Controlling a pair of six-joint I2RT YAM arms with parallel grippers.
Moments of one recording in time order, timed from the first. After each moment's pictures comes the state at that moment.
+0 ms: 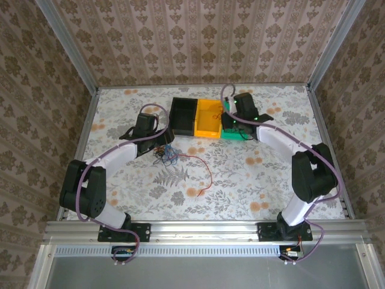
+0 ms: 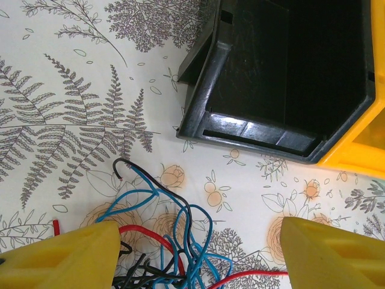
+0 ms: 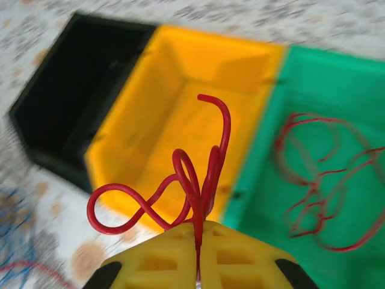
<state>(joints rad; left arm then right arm) -0.39 1.51 0.90 -0.20 0.10 -0.51 0.33 1.71 1.25 -0.25 -0.09 0.24</state>
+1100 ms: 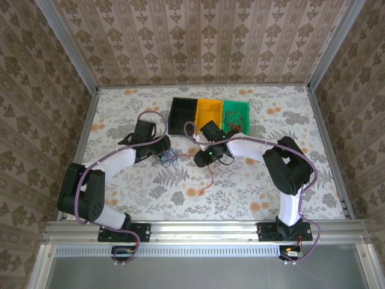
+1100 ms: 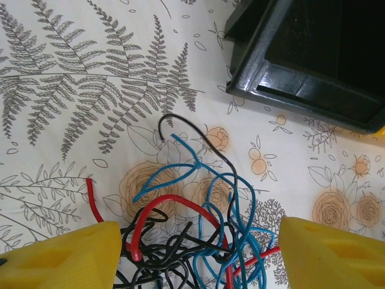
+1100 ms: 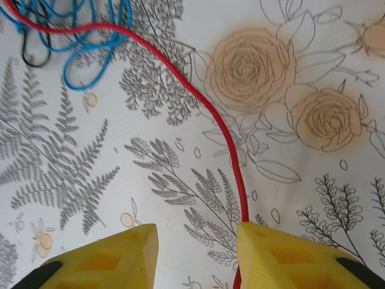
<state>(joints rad) -0.38 1.48 0.81 -0.22 0.05 -0.50 0.65 1.89 1.21 -0.46 -0.26 0.07</state>
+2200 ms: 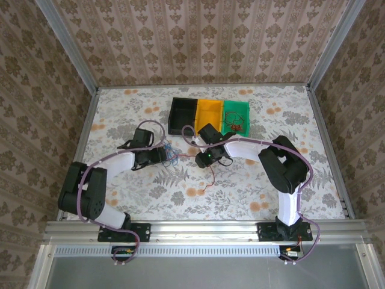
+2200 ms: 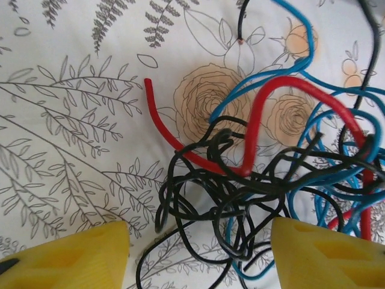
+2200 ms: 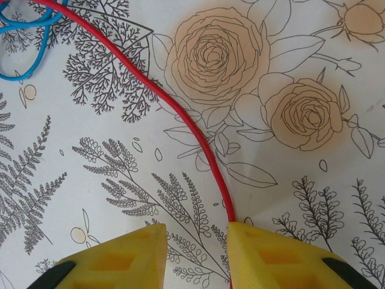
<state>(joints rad) -0.34 1.53 0.72 -0.27 0.09 -0.46 0.66 1.92 1.20 -0.43 -0.16 0.06</state>
